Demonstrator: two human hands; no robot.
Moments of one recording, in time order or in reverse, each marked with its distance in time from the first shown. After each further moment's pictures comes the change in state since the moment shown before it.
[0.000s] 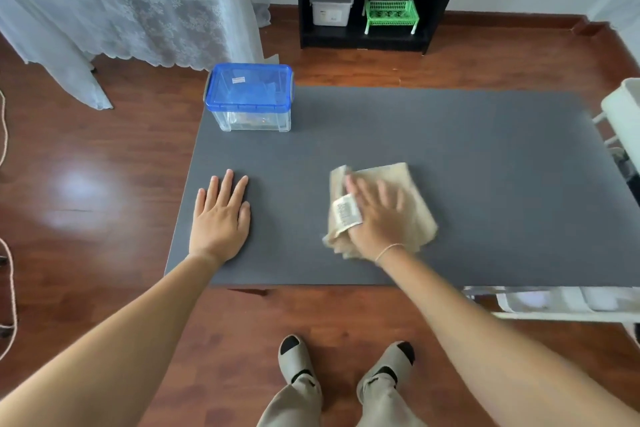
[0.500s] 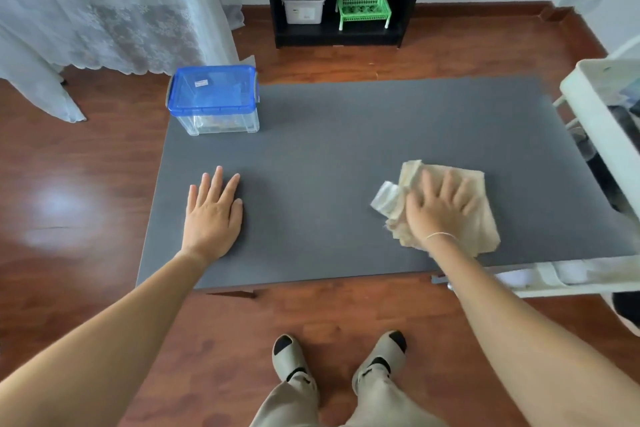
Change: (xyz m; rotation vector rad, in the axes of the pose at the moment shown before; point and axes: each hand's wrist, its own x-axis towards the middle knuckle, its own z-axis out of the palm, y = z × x) left_hand 0.006 0.033 -0.006 -0.044 0.014 0.068; right_hand -0.010 0.118 -0.020 0.042 0.045 0.556
